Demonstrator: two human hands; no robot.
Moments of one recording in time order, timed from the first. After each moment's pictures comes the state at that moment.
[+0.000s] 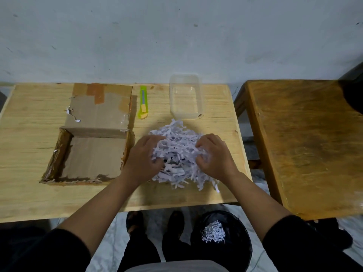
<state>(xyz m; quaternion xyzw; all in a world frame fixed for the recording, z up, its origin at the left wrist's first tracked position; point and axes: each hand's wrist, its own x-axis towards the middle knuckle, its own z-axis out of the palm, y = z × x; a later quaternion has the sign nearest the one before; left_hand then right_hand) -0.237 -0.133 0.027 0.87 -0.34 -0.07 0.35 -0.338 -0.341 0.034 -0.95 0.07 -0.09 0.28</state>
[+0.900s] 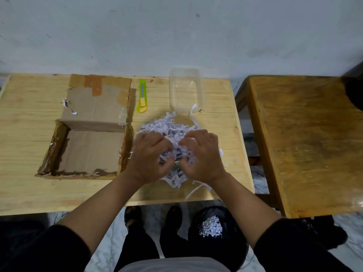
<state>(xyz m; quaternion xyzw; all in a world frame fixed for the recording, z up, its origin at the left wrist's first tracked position) -0.251 -0.142 0.035 0.85 -0.44 0.06 0.29 -0.333 -0.300 0.045 -0.96 0.03 -0.18 0.22</state>
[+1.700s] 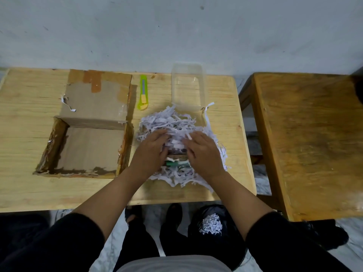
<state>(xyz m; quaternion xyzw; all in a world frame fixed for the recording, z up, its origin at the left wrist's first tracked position) -0.235 -0.152 -0.007 0.89 -0.36 -0.08 0.27 -0.324 -0.310 0.009 -0.97 0.04 -0.10 0.20</state>
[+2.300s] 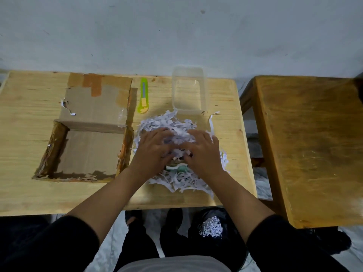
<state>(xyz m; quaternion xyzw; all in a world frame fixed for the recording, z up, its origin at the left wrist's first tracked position) -0.227 -0.153 -0.001 0.86 -0.46 -0.04 0.23 -0.313 -0.312 0.014 -0.98 0.10 -0.05 0.16</state>
